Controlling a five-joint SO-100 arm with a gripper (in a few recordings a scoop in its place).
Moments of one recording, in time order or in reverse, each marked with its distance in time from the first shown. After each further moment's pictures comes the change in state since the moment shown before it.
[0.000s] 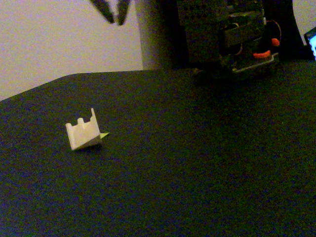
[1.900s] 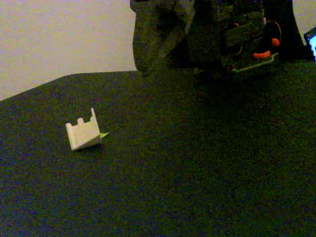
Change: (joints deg) arm 0.2 80.7 79.5 -33.5 -32.3
